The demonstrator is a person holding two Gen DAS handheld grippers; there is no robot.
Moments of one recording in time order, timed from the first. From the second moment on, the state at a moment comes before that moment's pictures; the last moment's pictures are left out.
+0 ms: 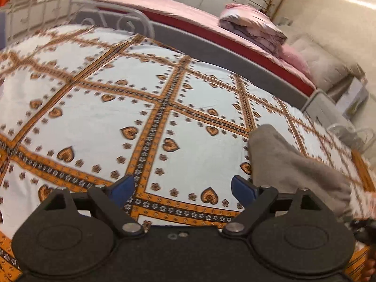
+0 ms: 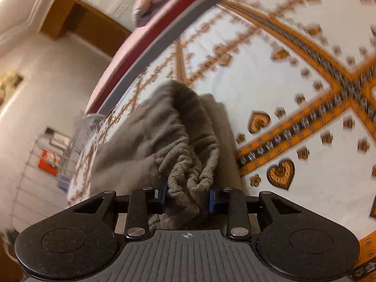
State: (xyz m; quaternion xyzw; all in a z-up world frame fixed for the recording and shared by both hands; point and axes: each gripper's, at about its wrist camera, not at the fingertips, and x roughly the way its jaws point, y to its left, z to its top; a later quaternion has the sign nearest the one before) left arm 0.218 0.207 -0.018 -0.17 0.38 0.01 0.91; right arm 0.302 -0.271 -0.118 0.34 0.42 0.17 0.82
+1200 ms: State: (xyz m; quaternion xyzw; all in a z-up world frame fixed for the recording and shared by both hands) left arm 0.245 0.117 -0.020 -0.06 0.40 -0.08 0.91; right arm 0.320 -0.283 -0.086 0.26 0.41 0.22 0.85
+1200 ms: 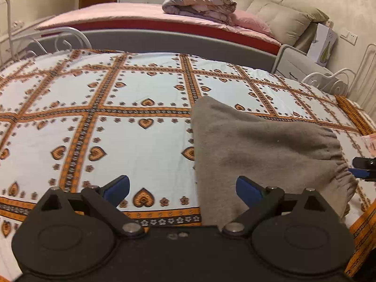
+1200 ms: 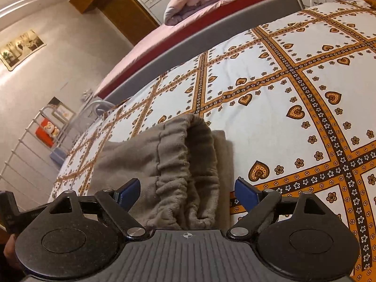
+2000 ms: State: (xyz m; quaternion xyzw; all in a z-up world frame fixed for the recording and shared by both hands) left arm 0.286 0.124 -0.065 -0.19 0.47 -0.17 0.85; right arm 0.345 -0.293 -0.119 0.34 0.45 0.20 0.80
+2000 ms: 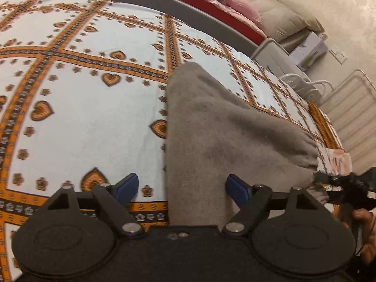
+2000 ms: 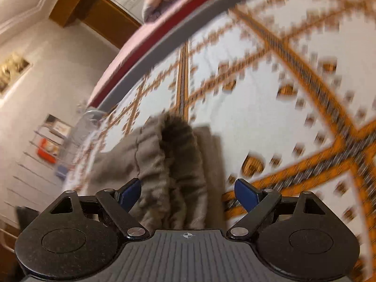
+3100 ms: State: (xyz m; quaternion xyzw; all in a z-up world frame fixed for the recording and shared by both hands) left arm 0.328 0.153 -0.069 -0.36 0.39 -0.27 0.80; right arm 0.376 -0.249 -0.113 0.34 0.43 0.33 0.77
